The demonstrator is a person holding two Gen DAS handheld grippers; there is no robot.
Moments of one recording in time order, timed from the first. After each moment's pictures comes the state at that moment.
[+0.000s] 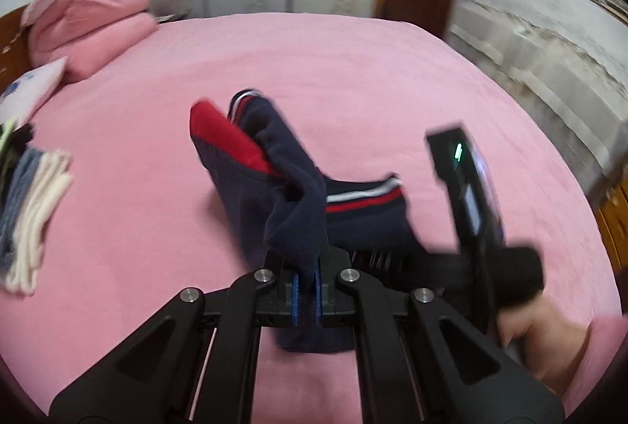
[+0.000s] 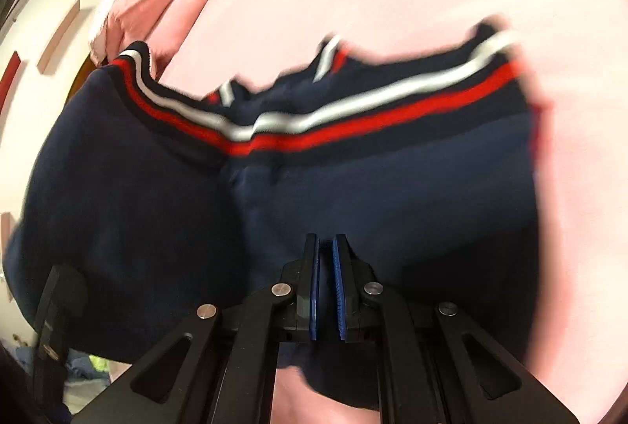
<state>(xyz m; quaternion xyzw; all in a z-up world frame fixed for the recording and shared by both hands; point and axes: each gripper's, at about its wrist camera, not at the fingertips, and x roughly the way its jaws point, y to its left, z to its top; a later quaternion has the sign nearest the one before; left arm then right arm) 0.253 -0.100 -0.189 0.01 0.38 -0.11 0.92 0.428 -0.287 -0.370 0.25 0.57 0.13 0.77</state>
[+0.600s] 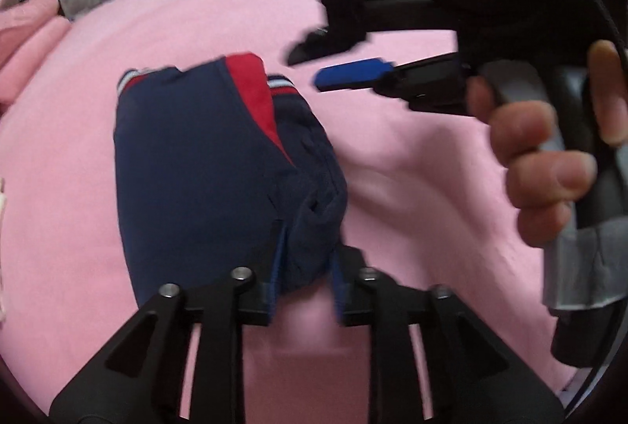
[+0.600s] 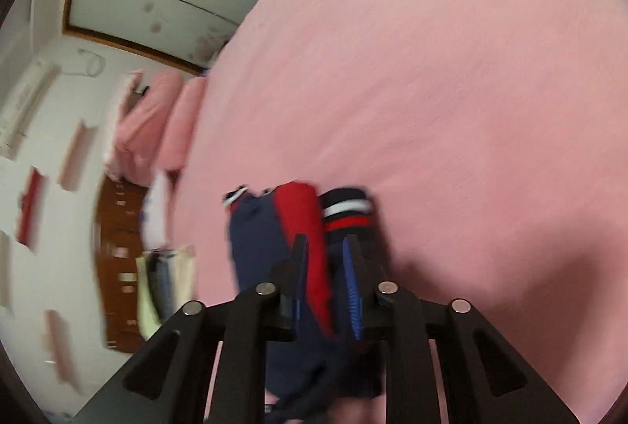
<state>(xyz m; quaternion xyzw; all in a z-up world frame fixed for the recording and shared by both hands) 0.247 -0.223 -0.265 0.09 0.47 -0.22 0.85 0.376 -0.433 -0.329 0.41 0.46 0.08 0.78</state>
